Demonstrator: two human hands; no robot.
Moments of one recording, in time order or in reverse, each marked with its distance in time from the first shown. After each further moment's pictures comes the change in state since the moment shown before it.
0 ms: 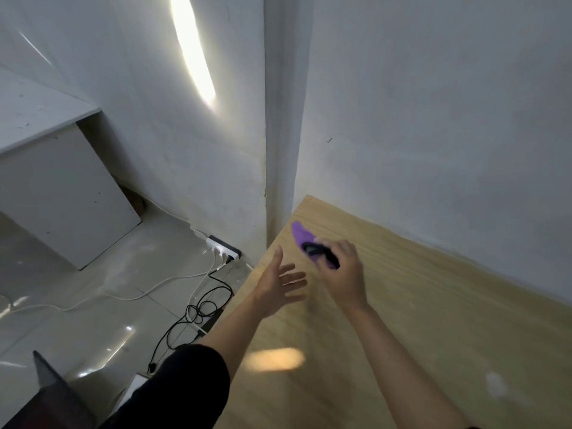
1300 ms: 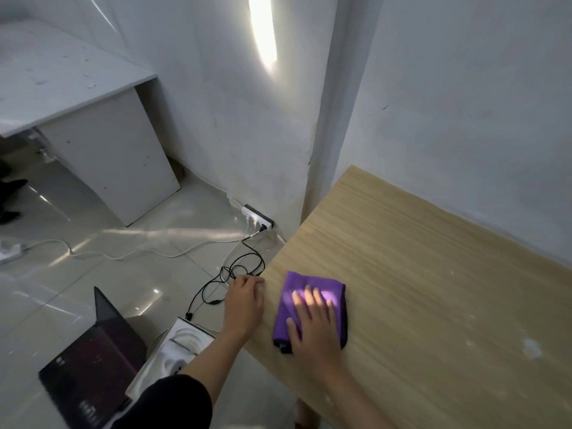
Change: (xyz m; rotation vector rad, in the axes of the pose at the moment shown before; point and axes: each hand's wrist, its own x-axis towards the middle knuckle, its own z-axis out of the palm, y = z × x) left_hand -0.103 -0.109 -0.155 1.100 0.654 0.530; right_hand -0.222 -0.030 0.088 -0.551 -0.494 -0.044
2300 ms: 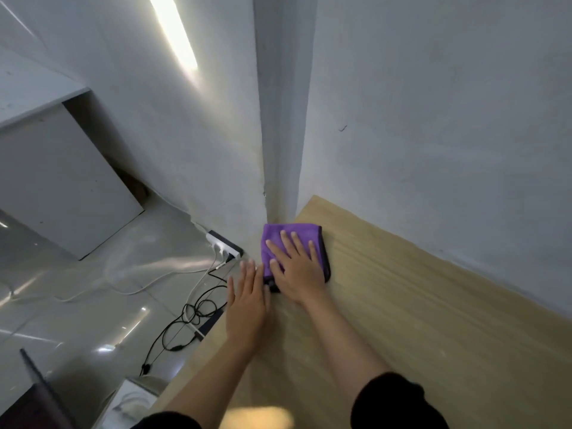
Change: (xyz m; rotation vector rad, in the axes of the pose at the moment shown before) left_hand 0.156 0.107 0.129 0.394 0.028 0.189; right_hand 0.278 0.134 -0.032 -0.049 -0.168 -0.034
